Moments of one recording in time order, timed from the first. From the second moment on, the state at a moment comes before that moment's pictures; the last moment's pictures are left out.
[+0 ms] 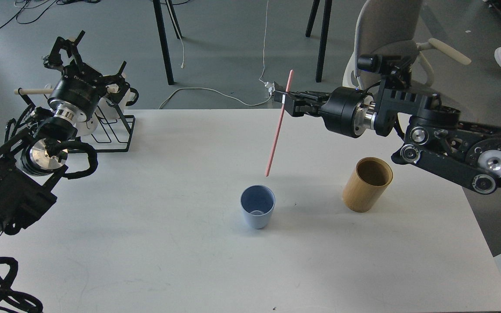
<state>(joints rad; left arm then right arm) -0.78 0.36 -0.73 -0.58 -0.18 -0.49 -0.29 1.11 -0.49 0.18 1.32 -1.30 0.06 0.10</state>
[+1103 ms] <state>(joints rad) -0.78 0.37 -0.73 -0.58 -0.18 -0.49 -0.29 1.01 -0.42 0.11 1.27 -1.31 0.01 0.11</state>
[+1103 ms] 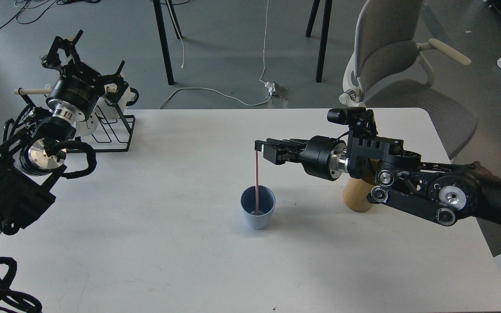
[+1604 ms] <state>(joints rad) -0.77 0.36 -0.72 -0.58 -0.18 -0.49 -0.29 0.97 -0.51 0.63 1.16 -0.84 0.03 0.15</state>
